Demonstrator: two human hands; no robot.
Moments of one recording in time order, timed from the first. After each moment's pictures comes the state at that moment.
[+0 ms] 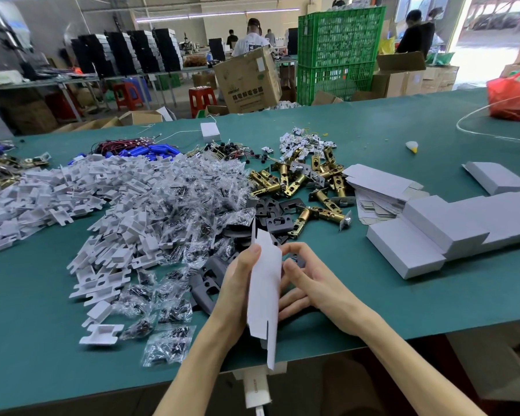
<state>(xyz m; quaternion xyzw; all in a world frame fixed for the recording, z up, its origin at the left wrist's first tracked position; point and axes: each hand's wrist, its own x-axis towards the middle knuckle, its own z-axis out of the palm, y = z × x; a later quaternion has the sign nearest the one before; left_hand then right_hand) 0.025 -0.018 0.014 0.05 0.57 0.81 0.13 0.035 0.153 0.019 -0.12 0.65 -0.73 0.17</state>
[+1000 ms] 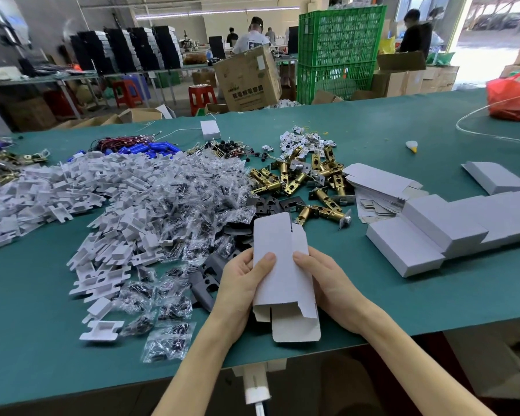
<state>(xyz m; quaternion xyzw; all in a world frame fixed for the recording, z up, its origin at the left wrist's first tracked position) 0.024 -0.014 0.008 0.02 0.58 0.81 0.08 0.032 0.158 0.017 -0.05 0.57 -0.81 0.15</state>
